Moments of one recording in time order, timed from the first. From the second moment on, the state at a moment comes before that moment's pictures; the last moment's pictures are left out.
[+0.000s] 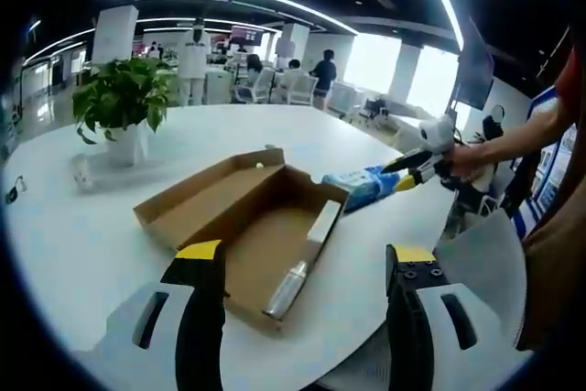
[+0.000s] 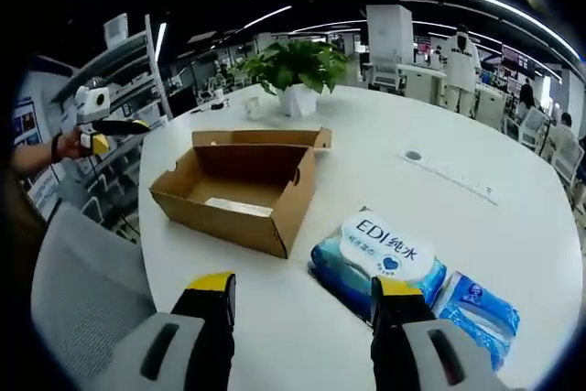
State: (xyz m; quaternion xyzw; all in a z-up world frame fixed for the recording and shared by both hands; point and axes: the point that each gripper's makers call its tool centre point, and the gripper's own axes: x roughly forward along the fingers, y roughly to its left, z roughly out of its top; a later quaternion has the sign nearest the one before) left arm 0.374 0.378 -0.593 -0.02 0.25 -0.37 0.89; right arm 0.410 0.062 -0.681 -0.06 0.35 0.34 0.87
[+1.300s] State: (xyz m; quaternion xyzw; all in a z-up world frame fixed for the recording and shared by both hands) left arm 0.369 0.377 -0.599 -0.04 0.26 -0.37 0.89; right arm 0.417 0.119 -0.684 -0.06 0.34 0.39 0.86
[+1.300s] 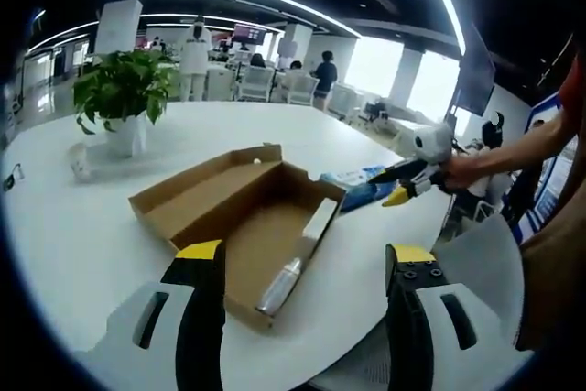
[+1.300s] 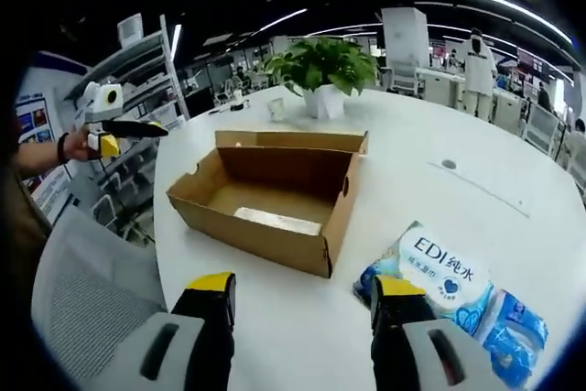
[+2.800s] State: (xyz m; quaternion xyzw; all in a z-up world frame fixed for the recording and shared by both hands) left arm 0.366 0.391 -0.605 -0.06 0.26 -0.36 0.89; right arm 0.490 0.194 -0.695 -0.36 0.36 0.51 0.69
